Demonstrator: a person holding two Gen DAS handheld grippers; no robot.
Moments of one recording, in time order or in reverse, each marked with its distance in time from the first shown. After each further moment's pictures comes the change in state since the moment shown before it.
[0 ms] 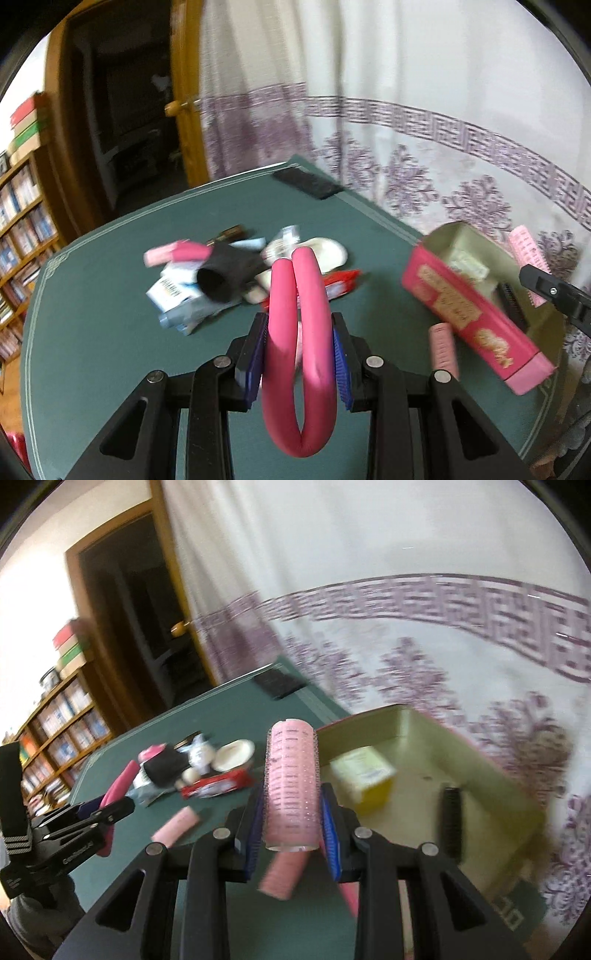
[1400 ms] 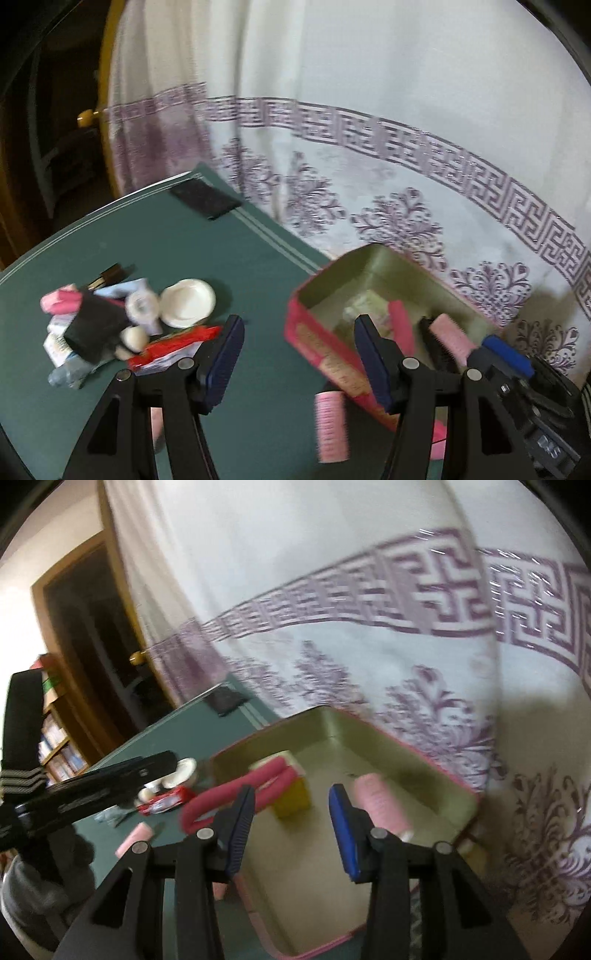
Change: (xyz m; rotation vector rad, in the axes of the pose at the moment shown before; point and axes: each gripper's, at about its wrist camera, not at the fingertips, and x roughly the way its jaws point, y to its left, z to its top) left arm 0.049 -0.081 0.053 0.025 0.032 -0.221; right arm -0.015 -0.045 -0.012 0.079 -0.028 -0.031
